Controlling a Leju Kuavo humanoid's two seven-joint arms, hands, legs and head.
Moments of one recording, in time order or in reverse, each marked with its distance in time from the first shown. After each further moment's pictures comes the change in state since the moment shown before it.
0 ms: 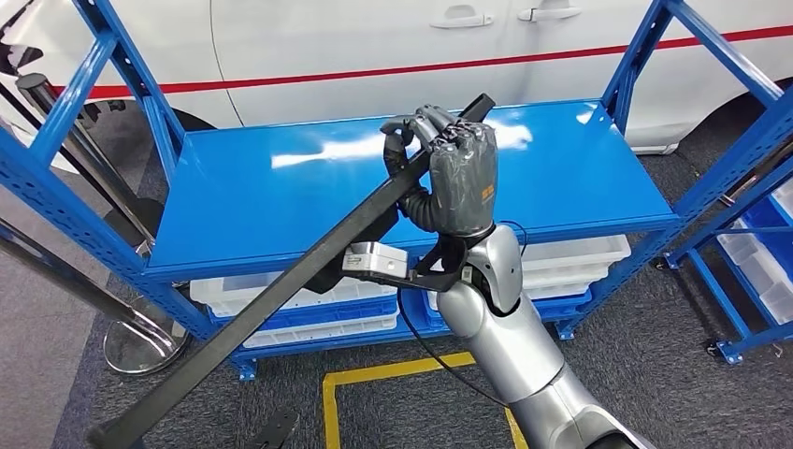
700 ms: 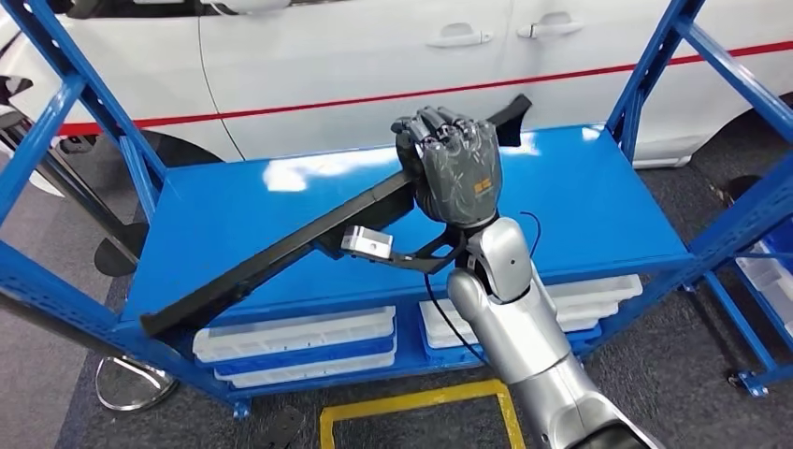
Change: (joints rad) left arm -0.005 0.001 0.000 0.000 -0.028 -0.003 0.014; right arm -0.025 0.005 -0.104 0.126 0.311 -0.014 0.034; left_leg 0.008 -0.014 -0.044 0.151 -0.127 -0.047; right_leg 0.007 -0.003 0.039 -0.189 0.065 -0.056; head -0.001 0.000
